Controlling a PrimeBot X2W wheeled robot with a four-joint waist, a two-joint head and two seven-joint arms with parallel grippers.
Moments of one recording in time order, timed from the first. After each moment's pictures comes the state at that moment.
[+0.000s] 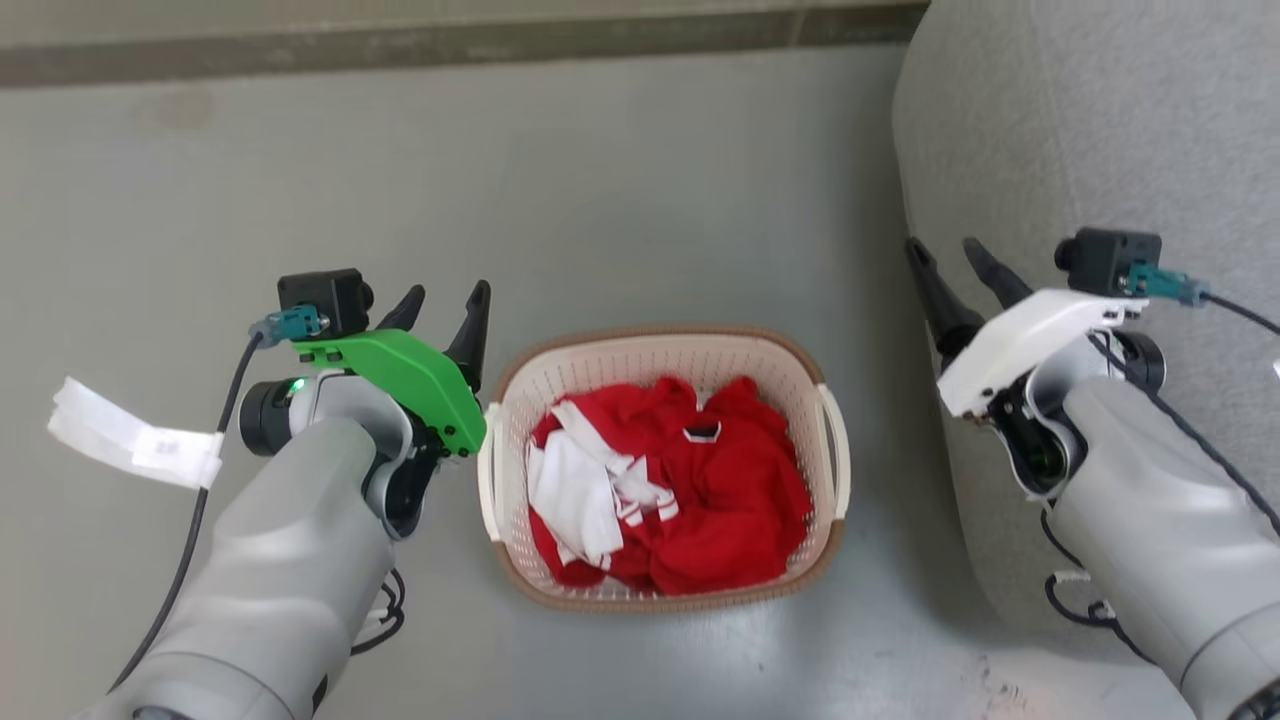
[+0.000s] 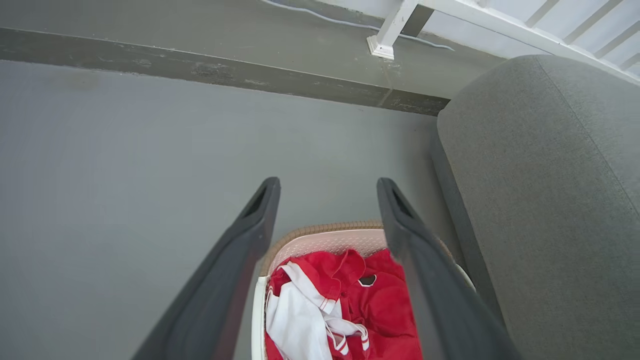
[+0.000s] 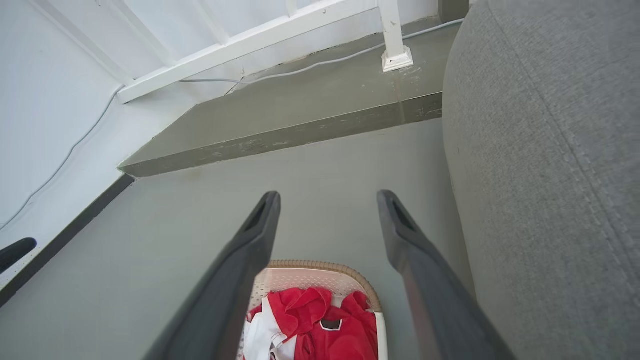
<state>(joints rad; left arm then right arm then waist) -0.81 0.06 -0.87 1.01 -1.07 -0.10 -0.25 -0.68 -0.23 0.67 0.89 0.88 0.12 -0.25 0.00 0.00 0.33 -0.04</state>
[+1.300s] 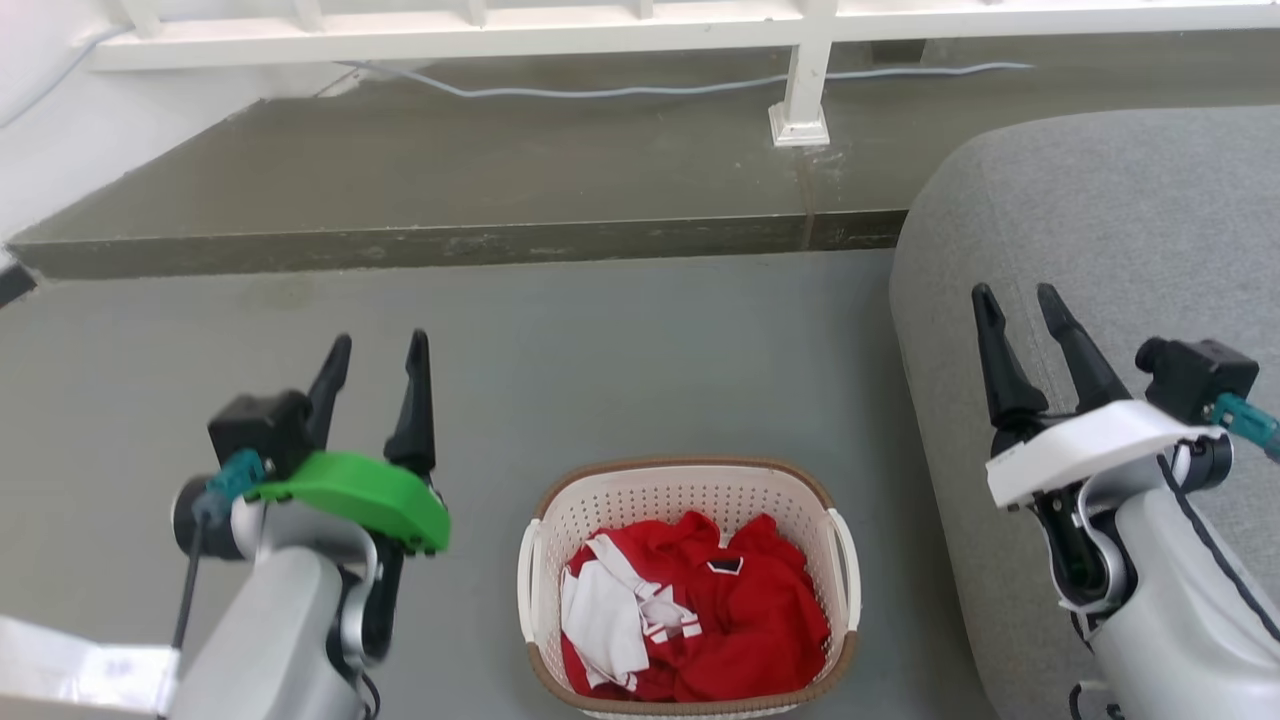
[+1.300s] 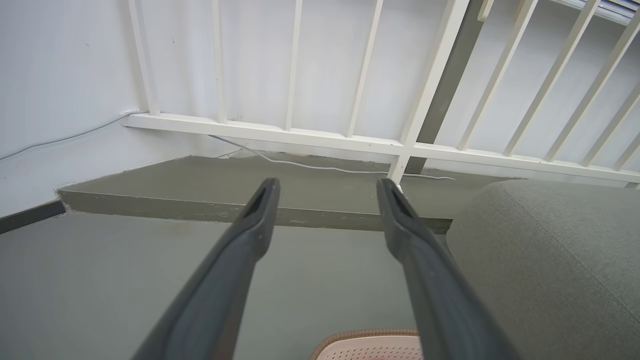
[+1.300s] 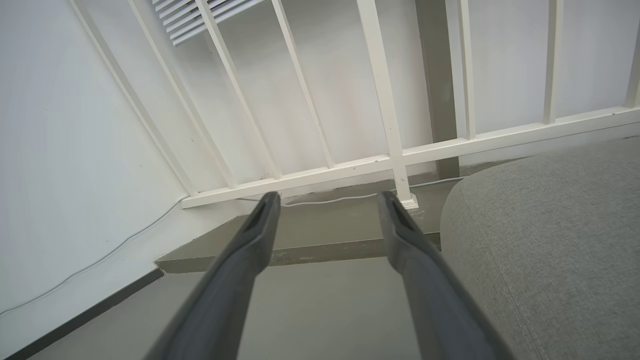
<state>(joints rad) -0.35 0.14 -0.43 0.37 -0.59 0.08 -0.25 -0.25 -0.20 0.25 0.35 0.53 0.06 -0.25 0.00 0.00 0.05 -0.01</state>
